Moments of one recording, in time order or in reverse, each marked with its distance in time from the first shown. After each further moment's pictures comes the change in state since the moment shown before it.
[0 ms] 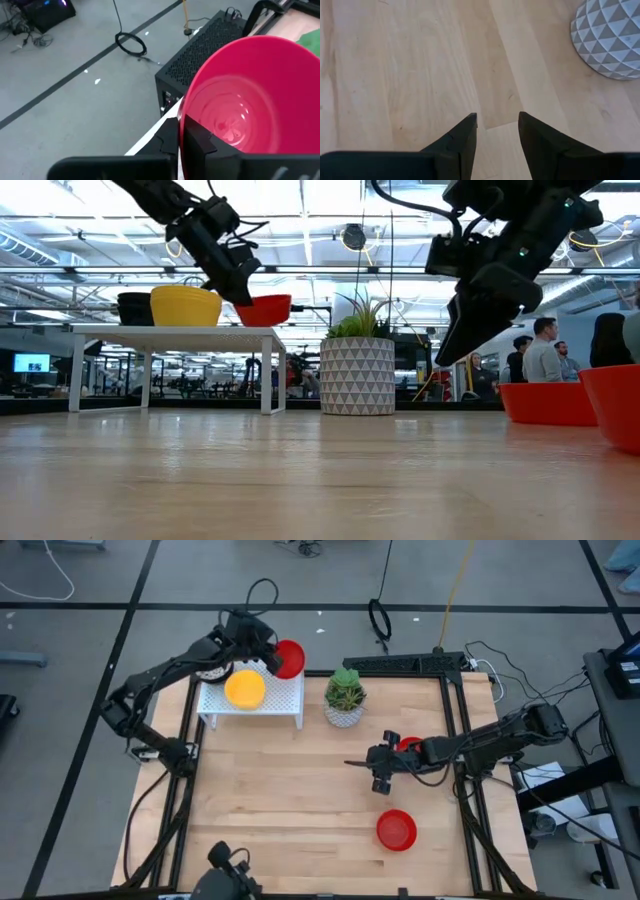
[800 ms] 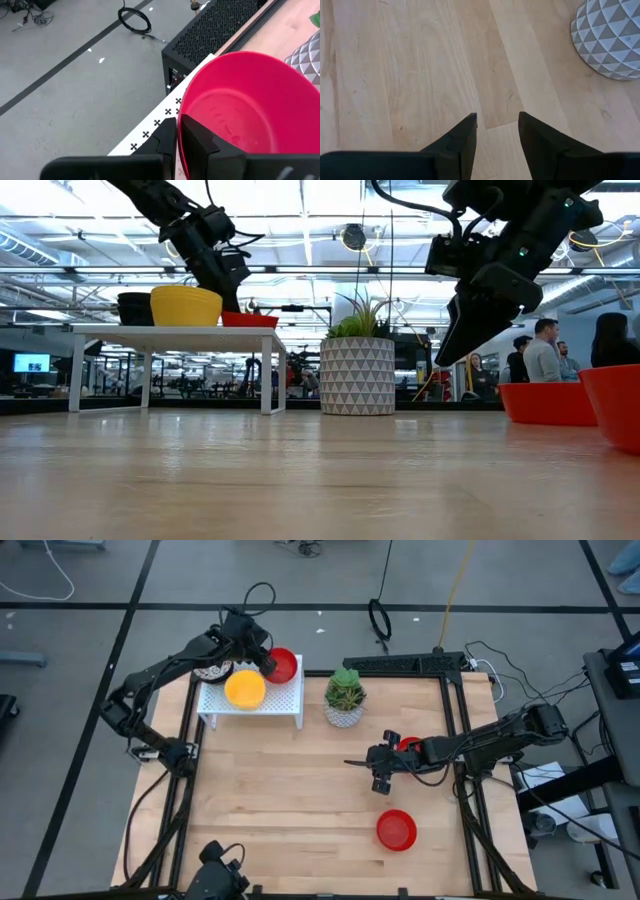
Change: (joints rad) left arm 0.048 0.001 0.000 -0.118 0.000 0.043; right arm -0.003 0.000 0.000 0.000 0.000 -0.001
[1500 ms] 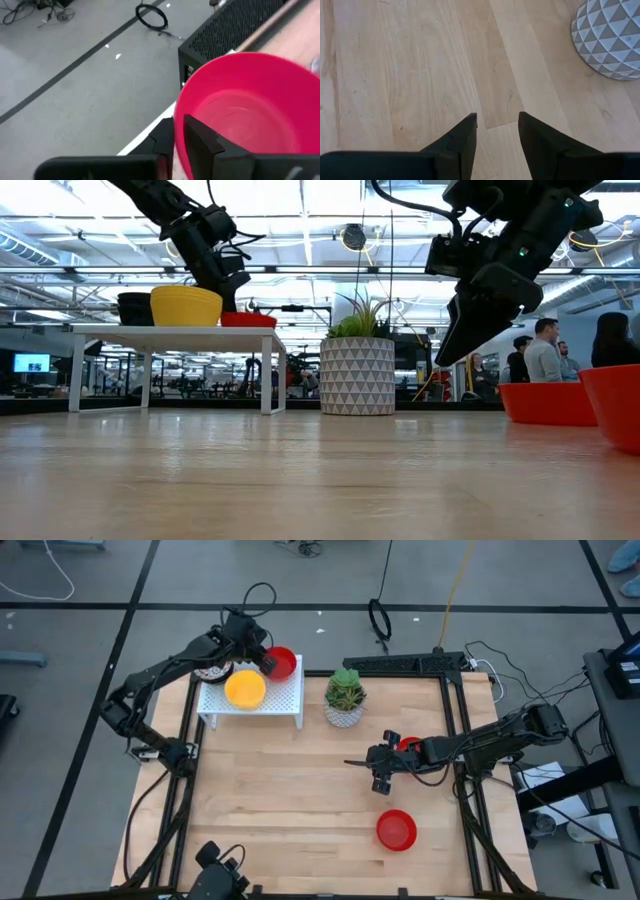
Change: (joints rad) left arm -0.016 0.000 0.000 -0.004 -0.103 -0.016; right arm 0.000 0.000 0.000 0.000 -0.001 0.000
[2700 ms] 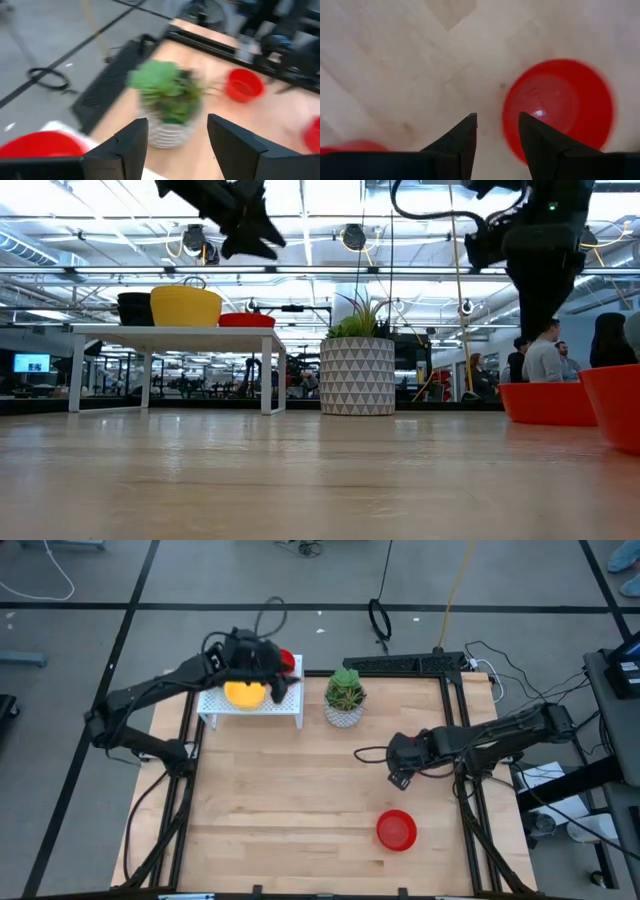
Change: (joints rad) left arm -0.332 -0.170 0.000 0.095 0.244 -0.148; right arm 0.016 -0.085 0.215 -0.737 -0.115 0.539
